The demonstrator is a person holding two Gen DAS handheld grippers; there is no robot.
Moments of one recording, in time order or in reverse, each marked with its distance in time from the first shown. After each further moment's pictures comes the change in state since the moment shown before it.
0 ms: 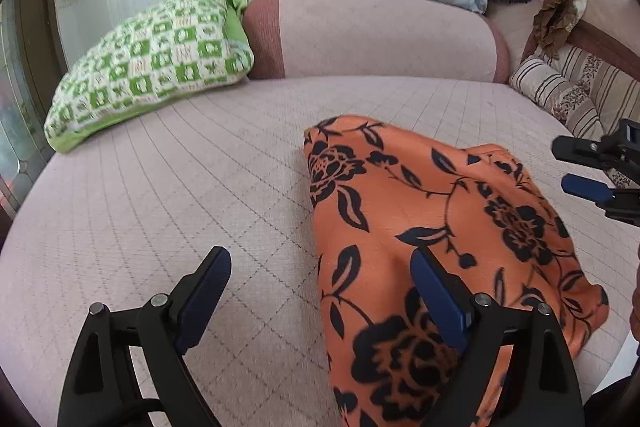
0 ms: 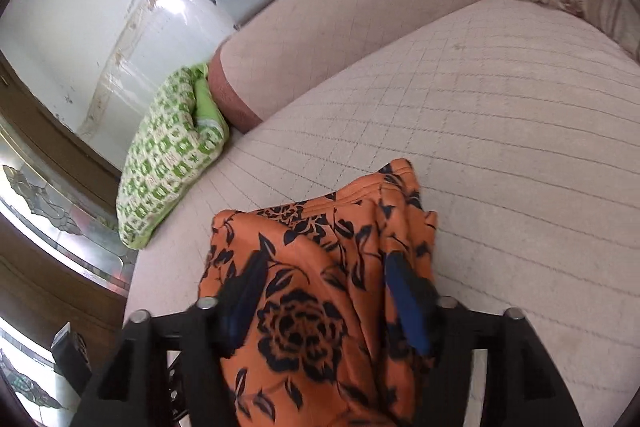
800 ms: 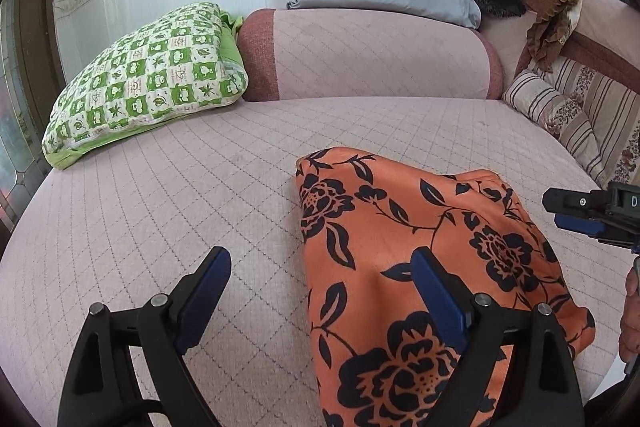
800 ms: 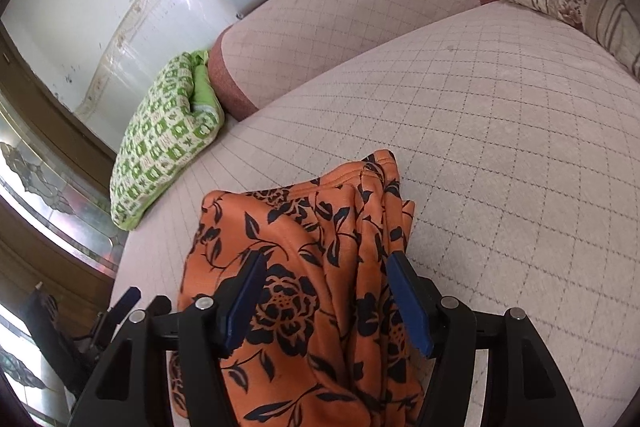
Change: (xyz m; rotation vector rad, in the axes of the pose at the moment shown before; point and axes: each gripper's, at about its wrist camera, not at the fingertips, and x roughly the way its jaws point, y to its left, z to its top) left arm 0.001 -0.002 0.017 -0.003 -0.039 -0.020; right arm -0.004 -0.009 -0.005 -0.069 0.042 -0.045
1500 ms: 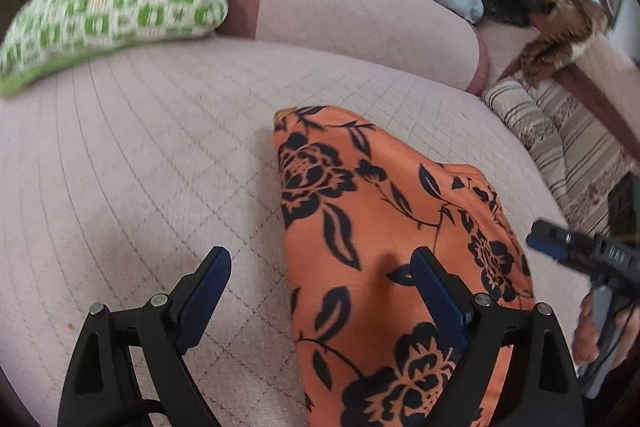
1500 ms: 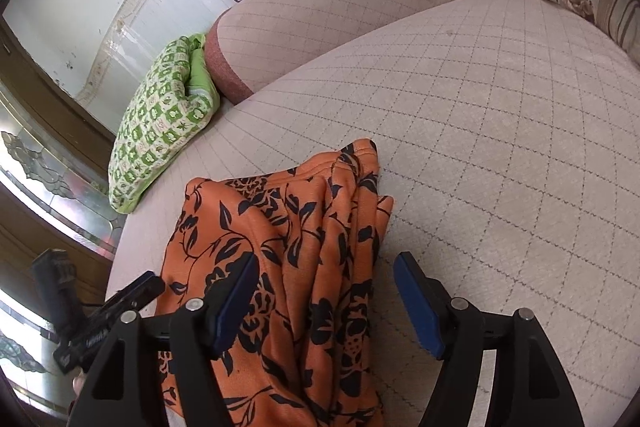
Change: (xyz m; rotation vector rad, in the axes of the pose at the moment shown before) left arm 0.049 0.041 0.006 -0.184 0.205 -0.269; right arm 0.012 -0.031 0.006 -0.021 0.069 0.033
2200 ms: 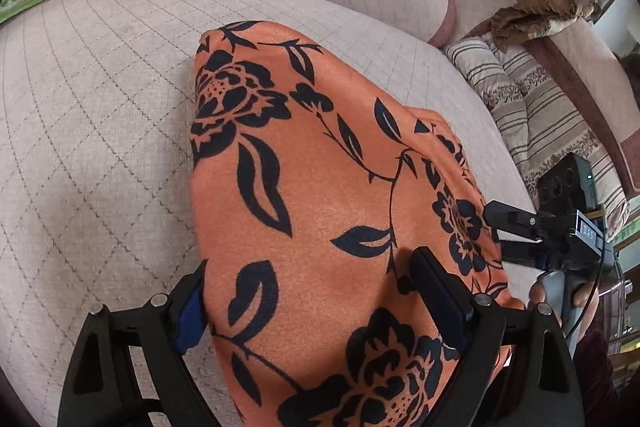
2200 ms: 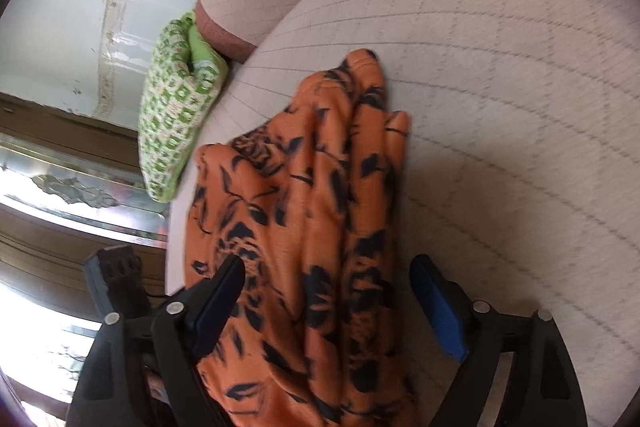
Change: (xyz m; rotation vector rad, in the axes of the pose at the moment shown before) left arm 0.042 -0.021 -0.012 0.015 0.188 -0.179; right arm 0.050 -0.032 -0.015 0.208 0.225 0.242
